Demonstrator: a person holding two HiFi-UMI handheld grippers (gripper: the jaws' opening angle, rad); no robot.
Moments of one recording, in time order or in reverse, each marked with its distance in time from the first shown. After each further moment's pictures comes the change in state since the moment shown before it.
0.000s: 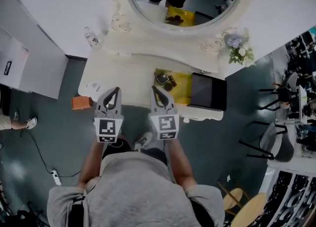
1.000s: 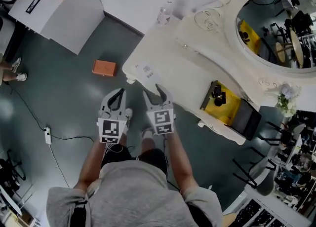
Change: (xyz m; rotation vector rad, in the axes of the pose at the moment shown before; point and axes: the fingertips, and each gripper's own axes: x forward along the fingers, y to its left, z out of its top) left arm -0.118 0.186 -0.191 -0.210 0.208 0.209; right arm 0.152 0.279 -0.132 -0.132 0.333 0.419
